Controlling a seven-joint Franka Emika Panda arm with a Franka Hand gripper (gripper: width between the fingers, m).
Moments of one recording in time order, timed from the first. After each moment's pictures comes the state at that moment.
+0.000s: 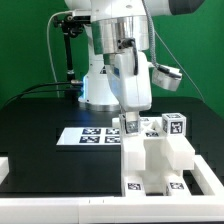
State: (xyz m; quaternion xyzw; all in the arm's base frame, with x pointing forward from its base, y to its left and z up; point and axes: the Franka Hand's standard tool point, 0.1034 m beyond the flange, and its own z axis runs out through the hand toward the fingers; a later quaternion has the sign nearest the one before) arm 0.586 0.017 0.109 -0.73 0.68 0.00 0.06
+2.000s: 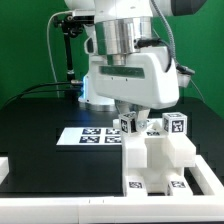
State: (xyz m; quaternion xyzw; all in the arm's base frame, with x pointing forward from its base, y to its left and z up) arm 0.581 0.026 0.108 -0.82 0.57 0.00 0.06
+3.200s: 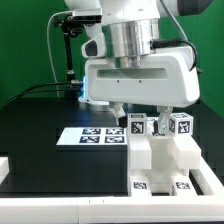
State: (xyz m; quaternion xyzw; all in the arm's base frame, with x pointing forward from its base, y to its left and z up) arm 0.584 0.034 0.105 -0.93 0.36 -0.01 0.06
